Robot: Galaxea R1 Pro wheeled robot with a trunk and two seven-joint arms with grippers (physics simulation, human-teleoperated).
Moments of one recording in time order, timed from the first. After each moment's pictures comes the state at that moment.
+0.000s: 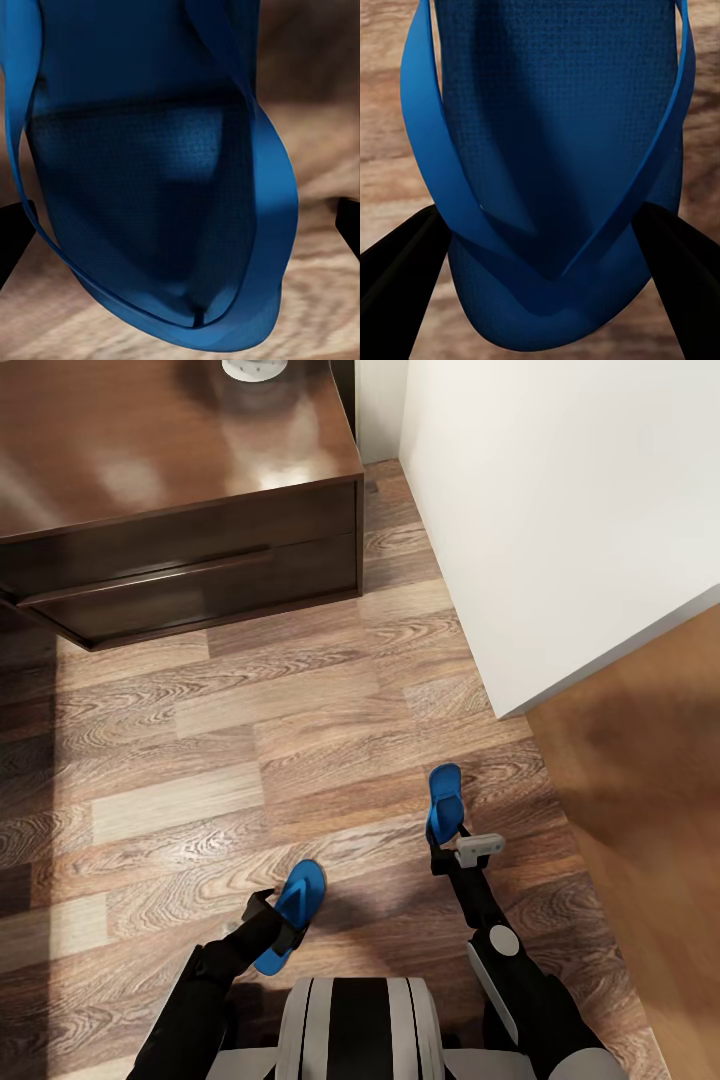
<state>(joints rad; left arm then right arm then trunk) -0.38 -0.17 0.18 -1.03 2.35 -0.13 0.46 -0.46 0.01 0.19 -0.96 0.01 -0.35 -0.07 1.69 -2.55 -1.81</state>
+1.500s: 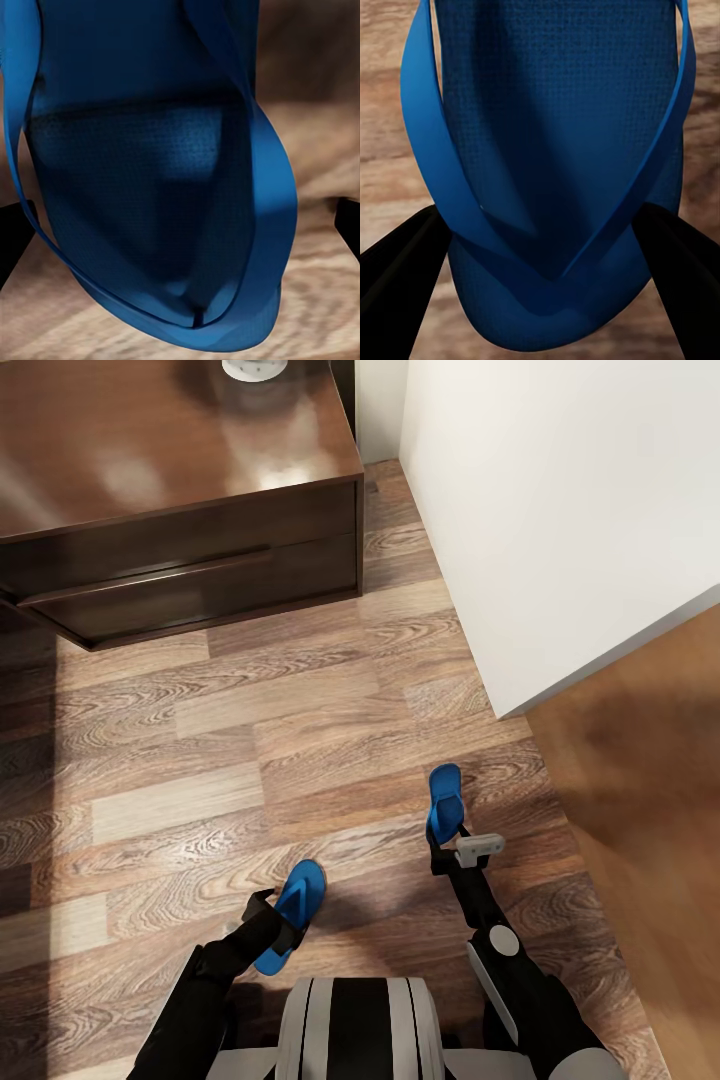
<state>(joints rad) -0.38 -0.17 0.18 -1.03 2.35 -0.13 0.46 -0.46 0.01 0.19 -0.96 0.01 -0.35 -0.07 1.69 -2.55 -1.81</state>
